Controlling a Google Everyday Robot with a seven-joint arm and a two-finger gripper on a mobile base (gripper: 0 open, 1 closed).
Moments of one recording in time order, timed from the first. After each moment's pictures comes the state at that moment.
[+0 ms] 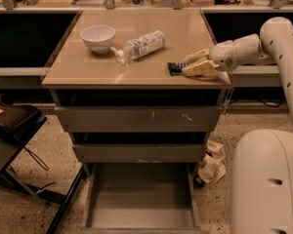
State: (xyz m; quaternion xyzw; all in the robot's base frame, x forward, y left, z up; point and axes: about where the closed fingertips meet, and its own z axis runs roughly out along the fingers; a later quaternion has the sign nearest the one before) arm 0.728 -0.165 0.810 -0.52 0.67 0.35 0.40
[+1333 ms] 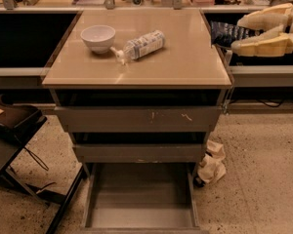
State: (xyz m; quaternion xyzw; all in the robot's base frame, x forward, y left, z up) arm 0.544 -0.217 1.029 -0.52 0.58 0.18 0.60
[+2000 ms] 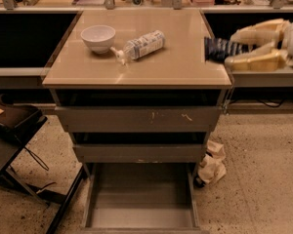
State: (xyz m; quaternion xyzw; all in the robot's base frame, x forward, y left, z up) arm 0.530 -0.206 1.007 -0.53 0.58 0.18 0.59
